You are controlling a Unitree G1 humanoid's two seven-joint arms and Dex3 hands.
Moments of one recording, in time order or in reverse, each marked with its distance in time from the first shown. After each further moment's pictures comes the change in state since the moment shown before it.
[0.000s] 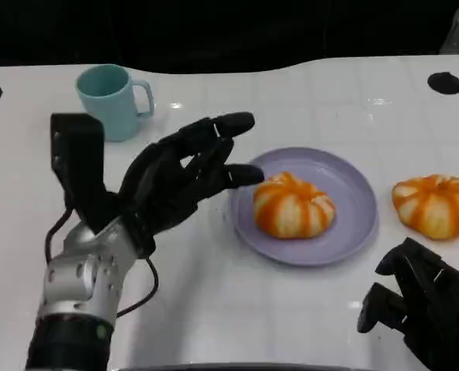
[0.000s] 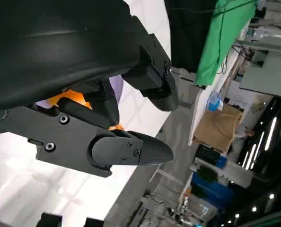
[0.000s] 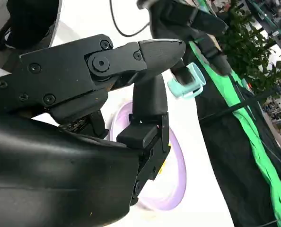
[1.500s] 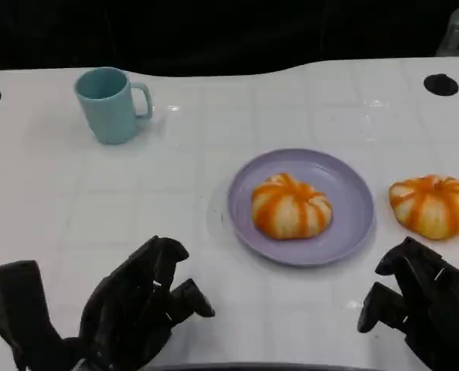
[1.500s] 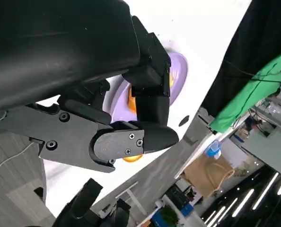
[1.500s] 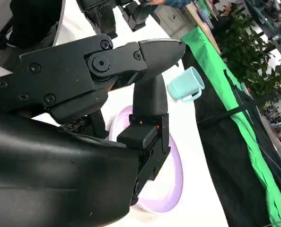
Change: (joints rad) left arm 0.622 -0.072 -0.013 -0.631 -0.239 0.254 0.317; right arm 0.006 -0.016 0.004 -0.022 0.003 0.008 0.005
